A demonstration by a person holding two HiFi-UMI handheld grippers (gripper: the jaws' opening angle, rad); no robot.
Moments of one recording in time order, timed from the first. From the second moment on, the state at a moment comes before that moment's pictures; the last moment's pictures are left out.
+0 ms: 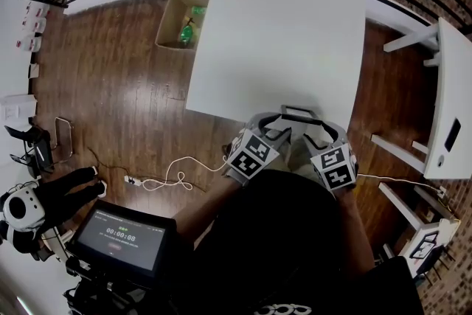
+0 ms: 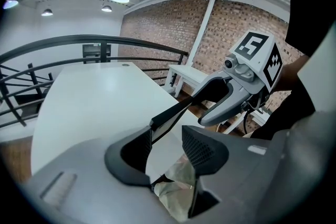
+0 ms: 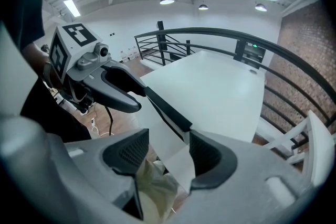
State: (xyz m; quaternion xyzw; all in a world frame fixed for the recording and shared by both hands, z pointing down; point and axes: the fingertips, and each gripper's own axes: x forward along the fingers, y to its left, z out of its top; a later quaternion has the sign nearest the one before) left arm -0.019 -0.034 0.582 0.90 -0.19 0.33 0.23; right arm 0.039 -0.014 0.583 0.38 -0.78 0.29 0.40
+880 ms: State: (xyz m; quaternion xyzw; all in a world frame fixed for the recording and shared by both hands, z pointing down) left arm -0.013 -0.079 0.580 0.90 -0.19 0.35 0.19; right arm 0.045 -0.063 0.582 0.39 -0.79 0.26 0.40
